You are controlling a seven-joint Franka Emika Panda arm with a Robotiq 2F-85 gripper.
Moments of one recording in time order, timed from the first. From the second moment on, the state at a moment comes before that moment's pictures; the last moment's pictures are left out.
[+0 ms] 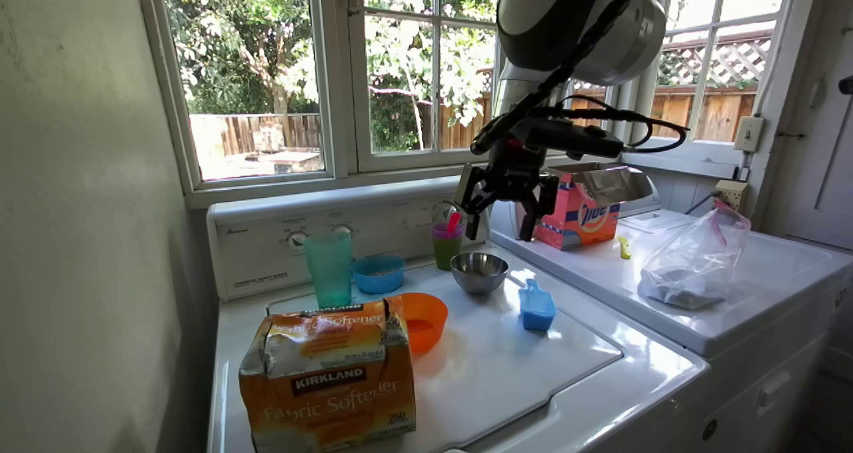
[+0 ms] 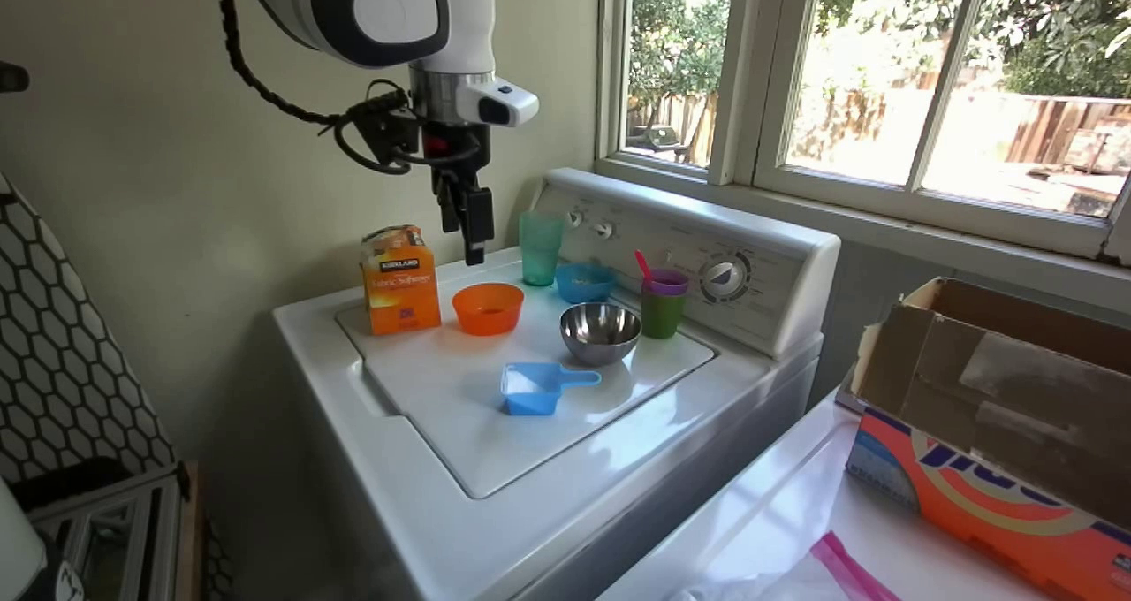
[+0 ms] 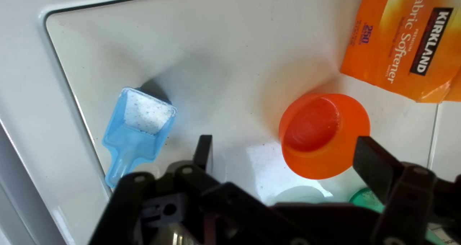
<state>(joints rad) 0.13 -0.30 0.14 -2.46 0.22 2.24 0.20</state>
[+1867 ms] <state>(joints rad) 0.14 0.14 0.17 -1.92 -0.06 2.15 0.64</state>
